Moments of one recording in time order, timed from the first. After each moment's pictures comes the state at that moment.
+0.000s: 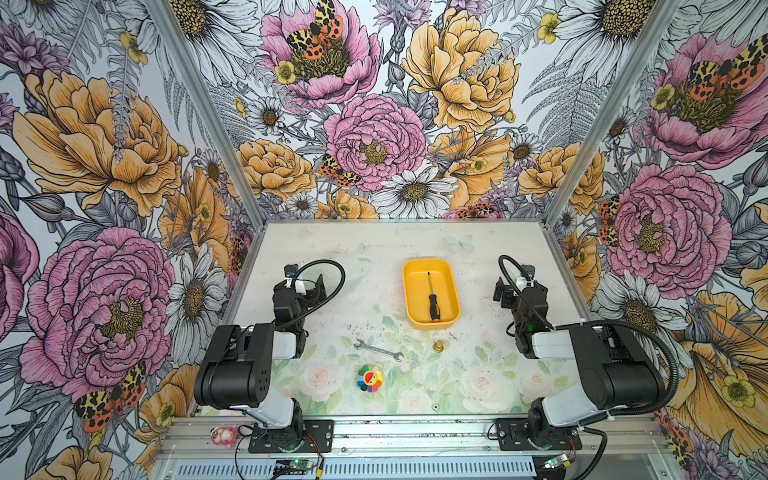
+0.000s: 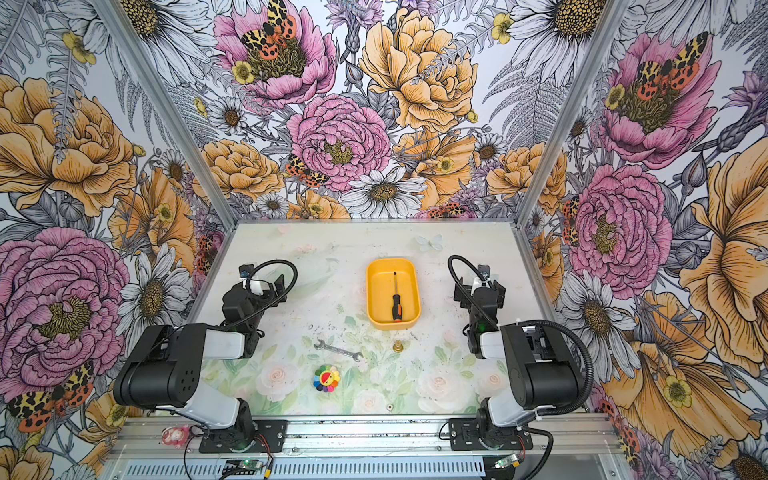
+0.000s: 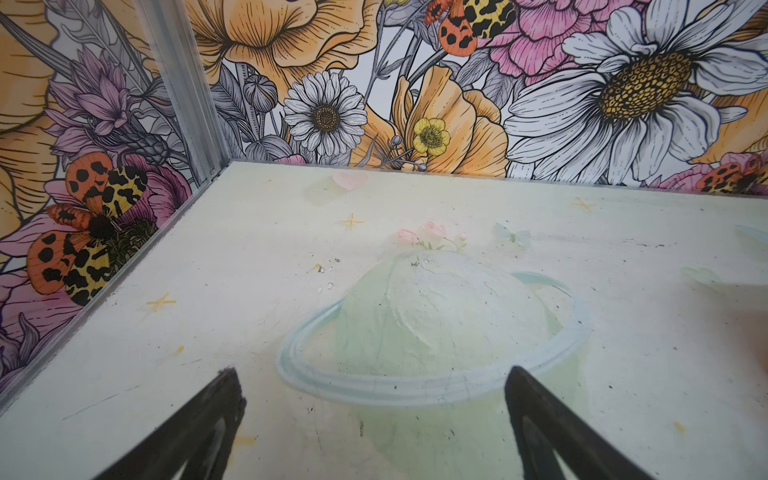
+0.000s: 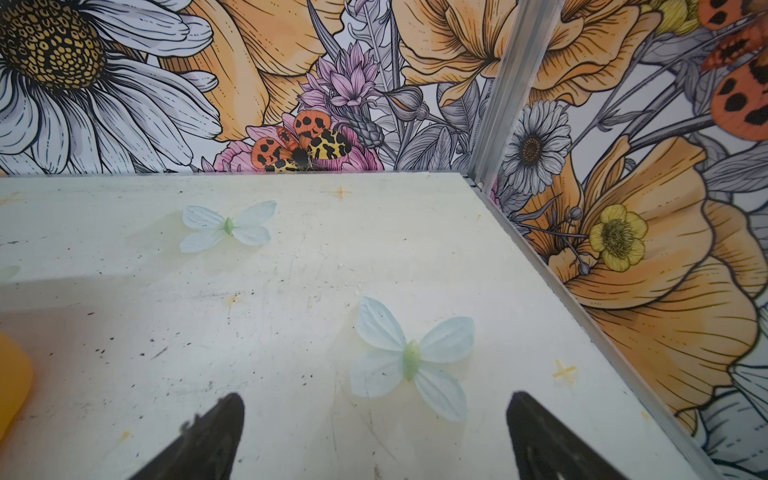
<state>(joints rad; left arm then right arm) 0.03 1.55 0.36 0.97 -0.01 -0.05 0.03 1.53 0.36 0.88 0.23 -0.01</state>
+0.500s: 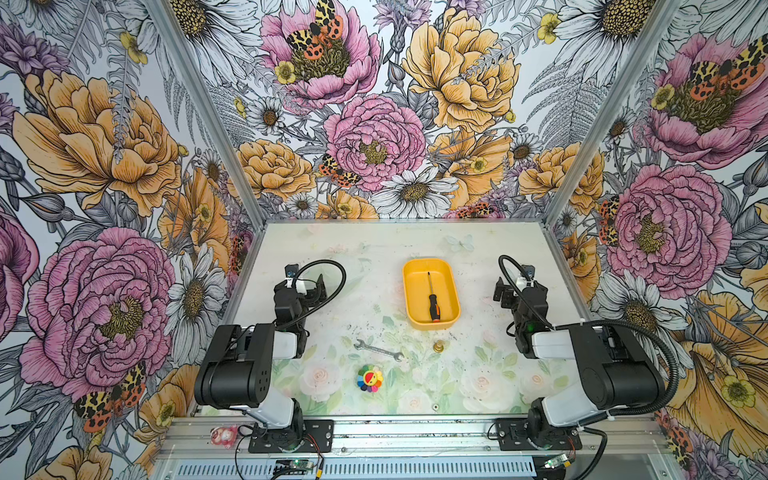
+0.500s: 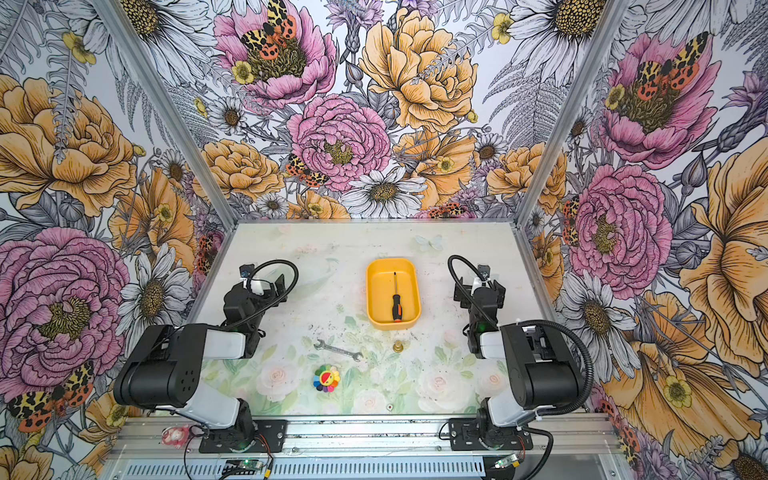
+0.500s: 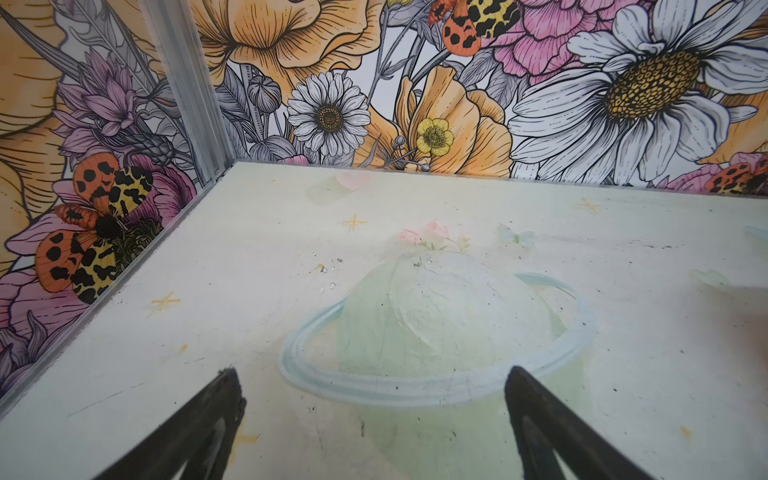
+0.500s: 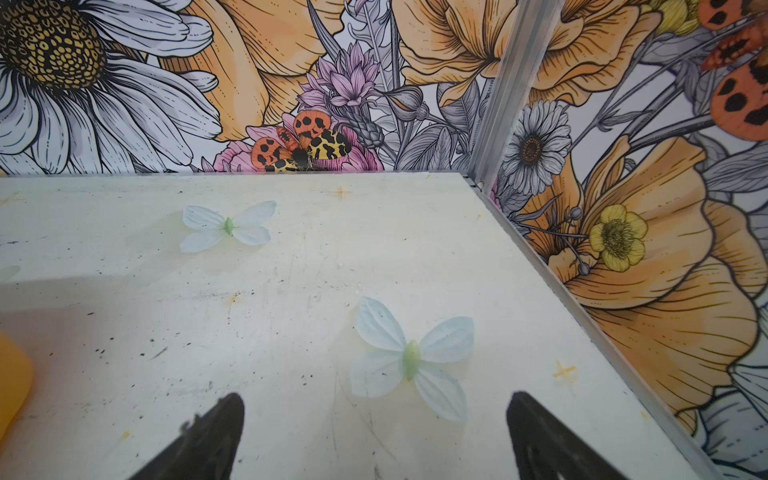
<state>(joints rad) 0.01 1.55 0.36 0.97 -0.04 -0.05 0.03 1.53 0.36 0.88 0.23 -0.01</state>
